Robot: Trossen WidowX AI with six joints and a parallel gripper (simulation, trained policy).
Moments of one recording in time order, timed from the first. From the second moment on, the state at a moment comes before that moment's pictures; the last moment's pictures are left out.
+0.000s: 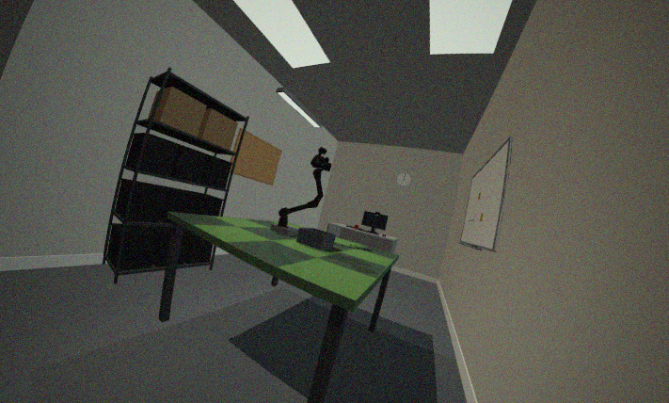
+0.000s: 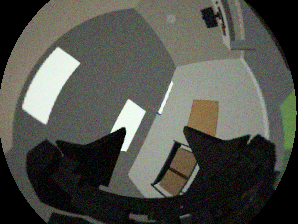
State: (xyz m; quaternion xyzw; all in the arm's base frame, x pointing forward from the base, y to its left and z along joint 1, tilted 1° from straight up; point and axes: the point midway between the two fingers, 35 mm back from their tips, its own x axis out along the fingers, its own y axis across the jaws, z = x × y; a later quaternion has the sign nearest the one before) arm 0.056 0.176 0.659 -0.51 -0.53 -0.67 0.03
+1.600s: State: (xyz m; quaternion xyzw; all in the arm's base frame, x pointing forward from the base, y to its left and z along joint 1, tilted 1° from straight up) arm -0.116 -0.217 0.464 0.09 -0.19 -0.91 0.36
